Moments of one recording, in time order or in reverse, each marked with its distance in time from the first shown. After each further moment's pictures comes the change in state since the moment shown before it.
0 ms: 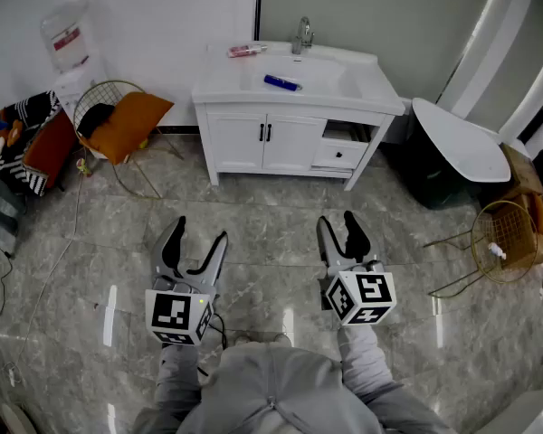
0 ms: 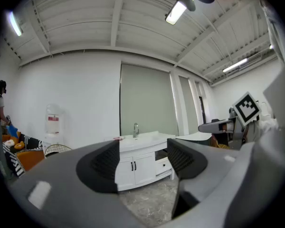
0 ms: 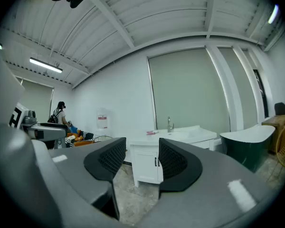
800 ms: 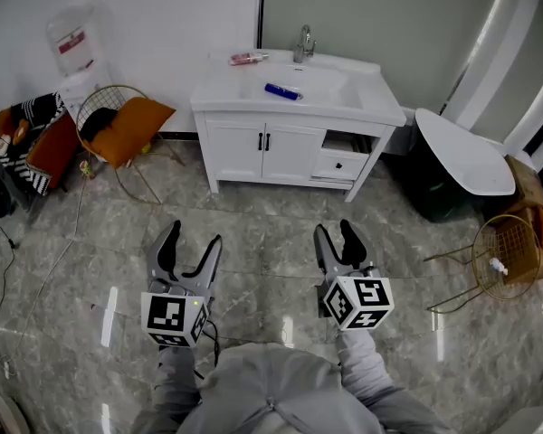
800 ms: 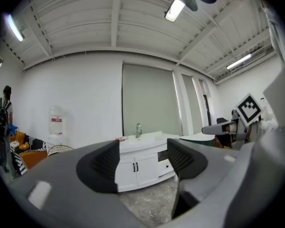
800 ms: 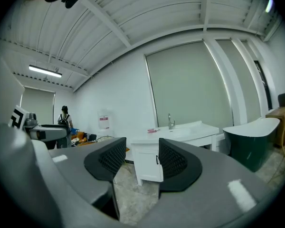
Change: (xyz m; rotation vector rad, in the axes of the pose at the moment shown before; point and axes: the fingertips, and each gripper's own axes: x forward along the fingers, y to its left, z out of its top) left arm 0.025 -0.017 -0.001 0.007 0.001 0.059; right arm 0.014 -0.039 -0.012 0.051 0.022 0.045
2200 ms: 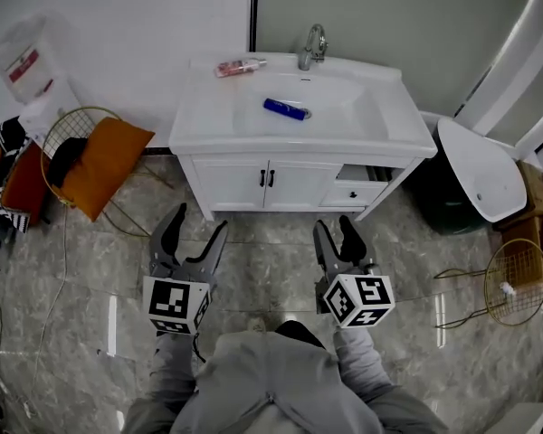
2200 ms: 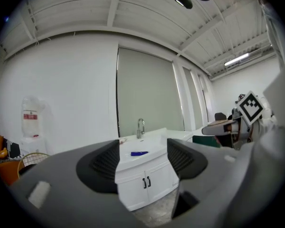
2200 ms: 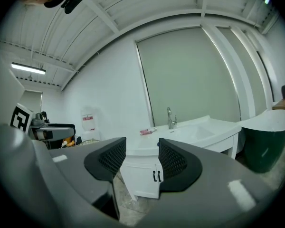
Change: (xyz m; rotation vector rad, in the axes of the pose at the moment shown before) left arm 0.322 0.145 -0.019 0.037 0.039 -0.125; right arm 0.316 -0.058 0.003 0.052 0.028 -0.057
